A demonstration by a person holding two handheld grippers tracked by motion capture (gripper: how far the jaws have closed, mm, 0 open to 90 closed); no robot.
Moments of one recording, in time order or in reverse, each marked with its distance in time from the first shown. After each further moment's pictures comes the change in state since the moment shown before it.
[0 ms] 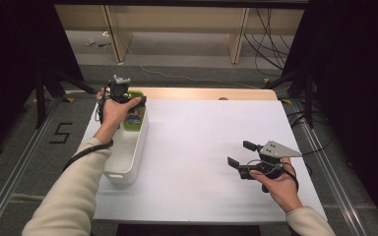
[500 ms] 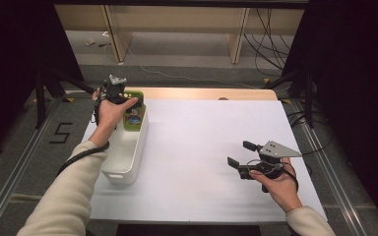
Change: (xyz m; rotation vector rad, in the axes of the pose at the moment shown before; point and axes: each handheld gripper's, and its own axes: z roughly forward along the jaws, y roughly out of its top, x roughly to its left) left arm 0.004 -0.002 -0.017 -0.022 0.010 -0.003; right arm 0.000 0.000 0.000 0.000 -0.003 0.000
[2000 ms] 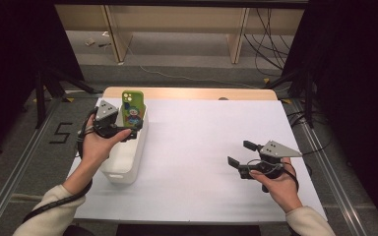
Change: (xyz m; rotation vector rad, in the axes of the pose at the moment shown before) left arm -0.041 -0.055 -0.104 -0.159 -0.199 0.091; right arm 0.000 0.001 0.000 -0.003 -0.005 -0.001
